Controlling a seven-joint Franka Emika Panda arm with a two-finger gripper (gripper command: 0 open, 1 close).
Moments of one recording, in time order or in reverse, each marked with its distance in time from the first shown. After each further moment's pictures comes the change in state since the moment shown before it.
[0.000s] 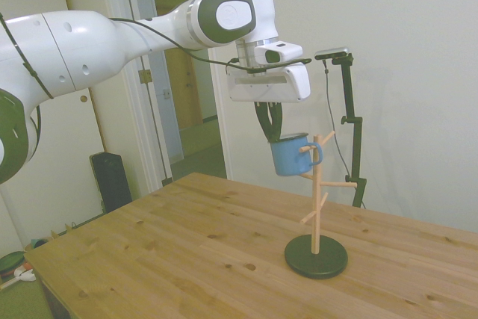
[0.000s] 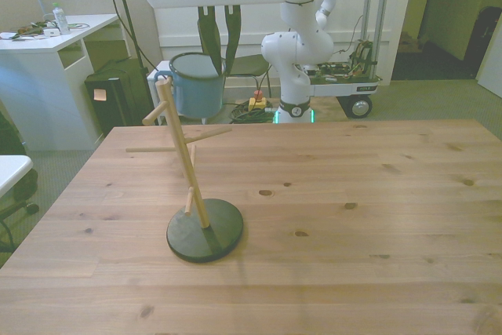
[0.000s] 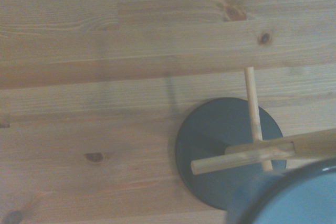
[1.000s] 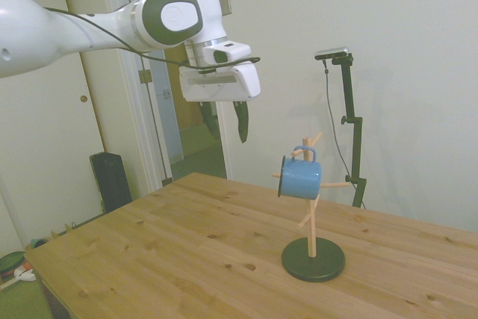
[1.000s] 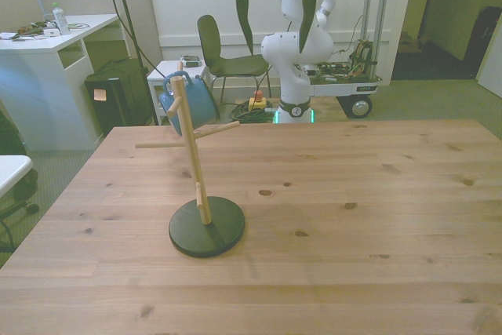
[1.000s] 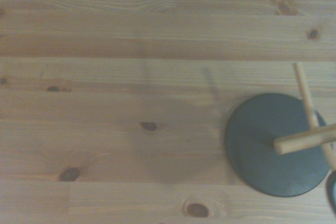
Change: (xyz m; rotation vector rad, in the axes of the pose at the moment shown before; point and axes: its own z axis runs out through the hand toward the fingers) arm -0.115 -0.008 -0.016 0.036 0.012 -0.115
